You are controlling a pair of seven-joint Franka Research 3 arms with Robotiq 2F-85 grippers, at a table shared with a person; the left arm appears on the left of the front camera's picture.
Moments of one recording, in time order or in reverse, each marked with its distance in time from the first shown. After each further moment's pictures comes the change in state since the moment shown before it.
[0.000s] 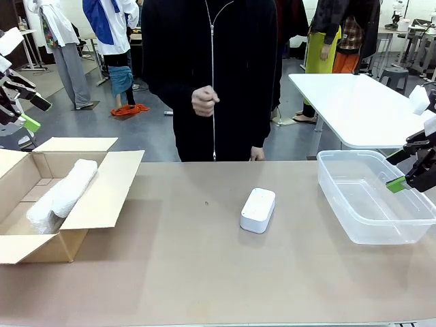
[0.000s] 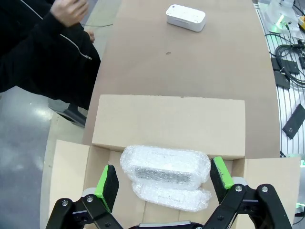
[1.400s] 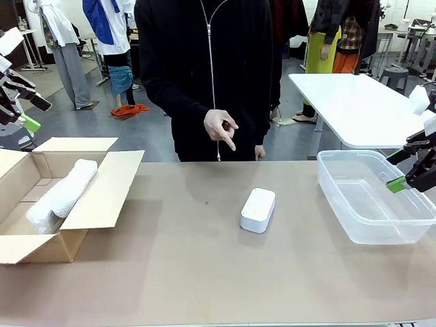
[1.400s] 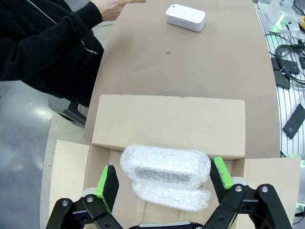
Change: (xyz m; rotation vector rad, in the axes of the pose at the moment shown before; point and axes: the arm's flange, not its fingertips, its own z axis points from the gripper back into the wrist) left arm 0.000 0.000 0.000 0.000 0.001 0.000; right arm 0.006 0.001 -0.001 0.000 0.011 0.018
